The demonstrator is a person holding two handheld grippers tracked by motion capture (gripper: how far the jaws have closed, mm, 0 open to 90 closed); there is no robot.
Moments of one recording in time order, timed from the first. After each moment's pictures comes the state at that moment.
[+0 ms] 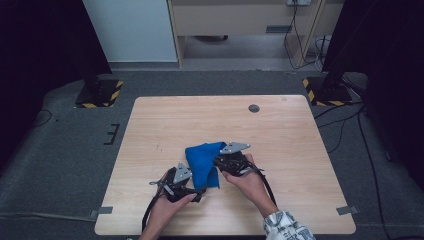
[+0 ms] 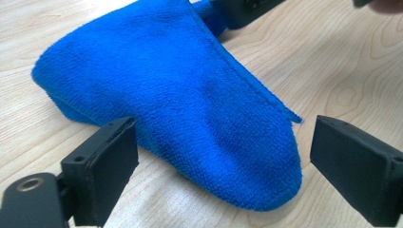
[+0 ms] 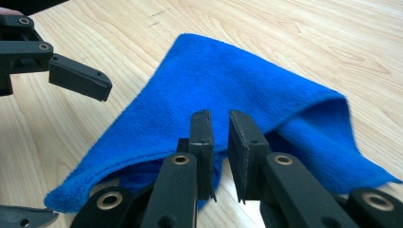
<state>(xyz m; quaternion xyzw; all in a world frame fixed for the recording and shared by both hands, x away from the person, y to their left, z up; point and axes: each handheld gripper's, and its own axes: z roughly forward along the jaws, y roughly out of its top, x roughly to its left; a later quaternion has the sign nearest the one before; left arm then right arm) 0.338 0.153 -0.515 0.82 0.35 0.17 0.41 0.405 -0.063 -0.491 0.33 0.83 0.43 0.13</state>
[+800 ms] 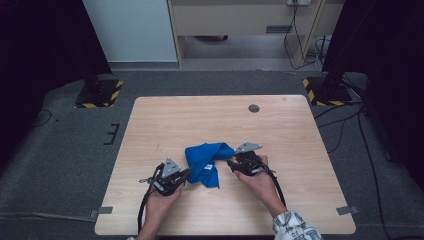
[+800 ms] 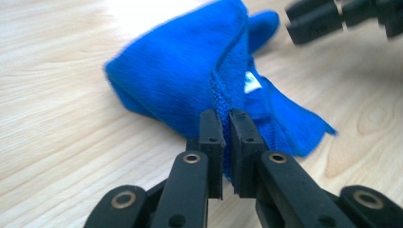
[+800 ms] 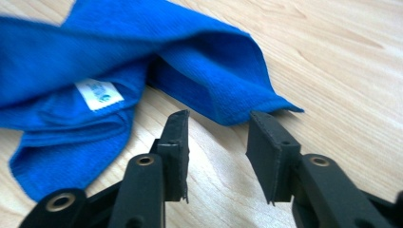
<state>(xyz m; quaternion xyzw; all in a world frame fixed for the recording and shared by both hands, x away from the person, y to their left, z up) 0.345 0.187 -0.504 0.78 0.41 0.18 0.43 0.415 -0.101 -0.512 0.40 0.82 0.38 0.16</state>
